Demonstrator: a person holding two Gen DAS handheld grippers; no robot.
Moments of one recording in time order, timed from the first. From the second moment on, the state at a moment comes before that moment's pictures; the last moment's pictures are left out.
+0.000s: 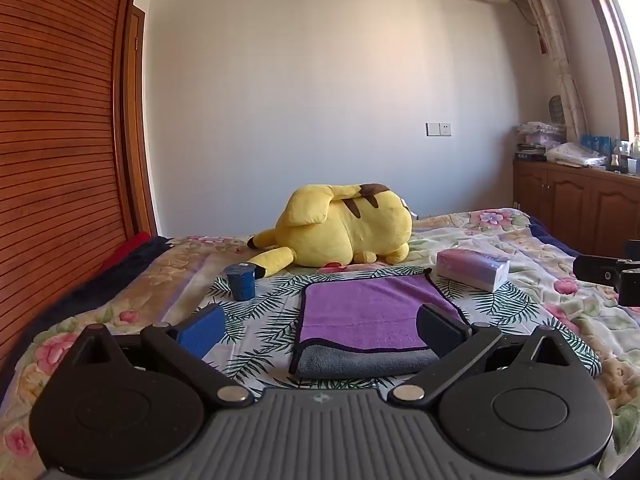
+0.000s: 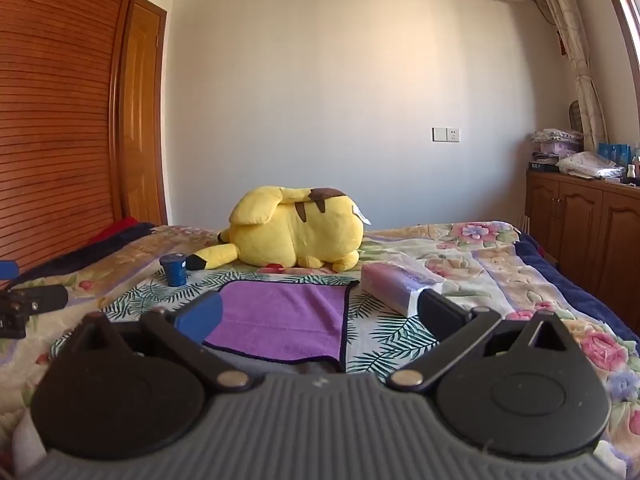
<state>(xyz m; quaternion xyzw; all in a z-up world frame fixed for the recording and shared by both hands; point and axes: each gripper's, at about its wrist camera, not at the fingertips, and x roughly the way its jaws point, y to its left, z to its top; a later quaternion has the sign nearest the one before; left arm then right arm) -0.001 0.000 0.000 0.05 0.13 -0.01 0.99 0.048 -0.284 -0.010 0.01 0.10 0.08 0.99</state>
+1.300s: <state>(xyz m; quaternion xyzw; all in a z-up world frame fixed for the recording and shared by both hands) 0.000 0.006 0.005 0.05 0.13 -0.01 0.99 0.048 -0.282 -0.010 0.00 0.10 0.08 0.99</state>
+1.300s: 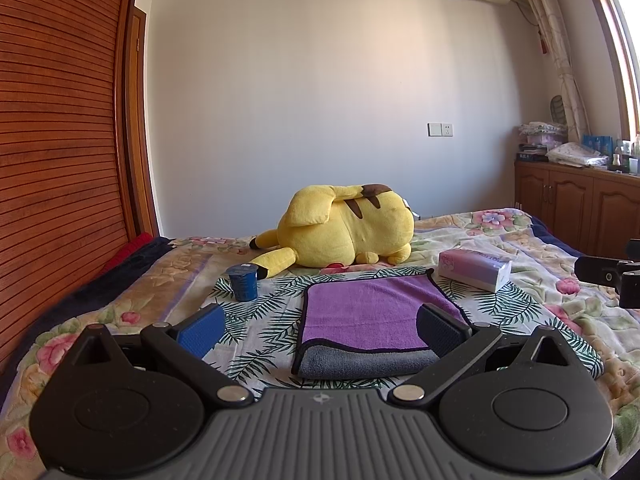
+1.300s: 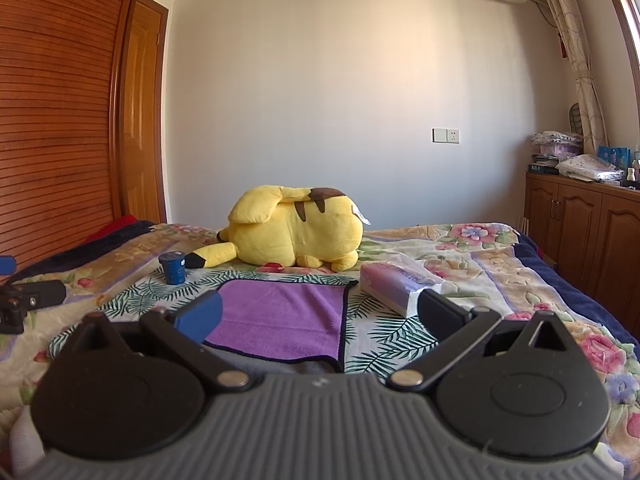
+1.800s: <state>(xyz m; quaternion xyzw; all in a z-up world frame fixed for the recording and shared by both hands) 0.002 0.006 0.004 0.05 0.13 -0.01 0.99 0.048 -0.282 -0.010 0.00 0.10 0.08 0.99</state>
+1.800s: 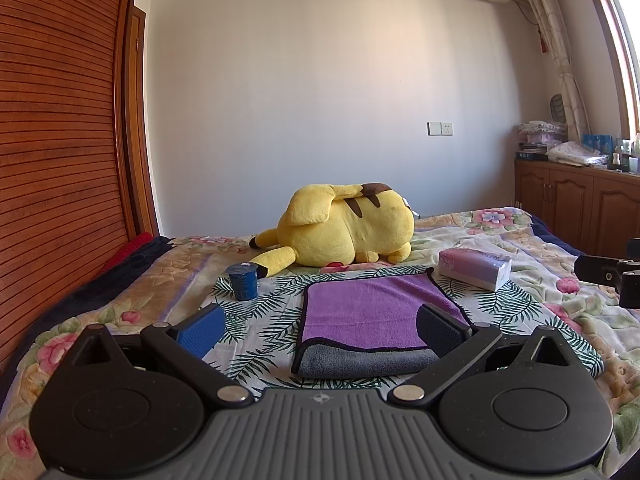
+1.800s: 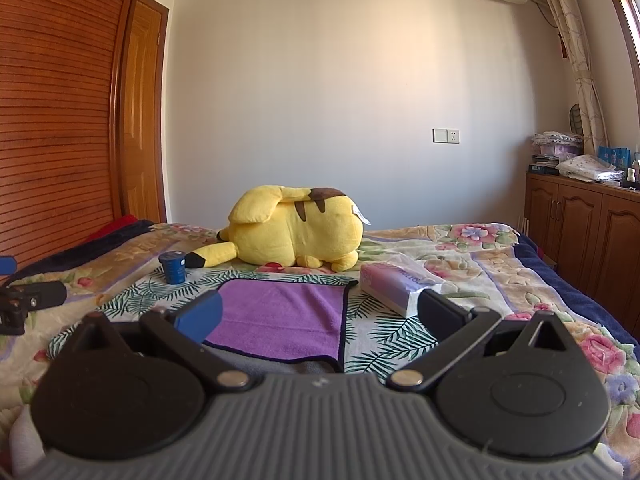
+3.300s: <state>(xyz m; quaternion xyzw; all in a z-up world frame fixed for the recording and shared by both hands) 0.017 -0.010 -0.012 0.07 0.18 -0.01 0.98 0.065 -0.281 -0.012 0.00 0.12 0.08 0.99</state>
